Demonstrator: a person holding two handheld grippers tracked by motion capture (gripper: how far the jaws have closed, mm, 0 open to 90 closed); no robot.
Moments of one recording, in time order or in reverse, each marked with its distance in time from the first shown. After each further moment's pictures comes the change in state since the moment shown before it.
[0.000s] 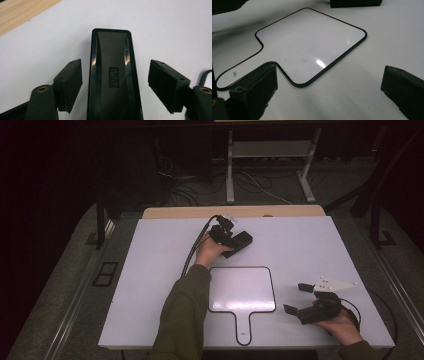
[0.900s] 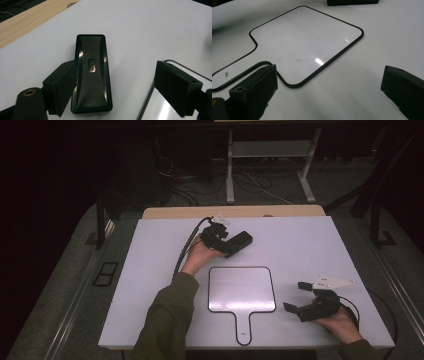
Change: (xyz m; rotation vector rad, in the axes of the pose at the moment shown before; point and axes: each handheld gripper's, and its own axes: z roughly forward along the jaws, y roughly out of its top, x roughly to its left) left arm -0.019 -0.014 -0.051 -0.087 -0.052 0.051; right arm -0.006 0.000 0.005 0.013 -0.003 0.007
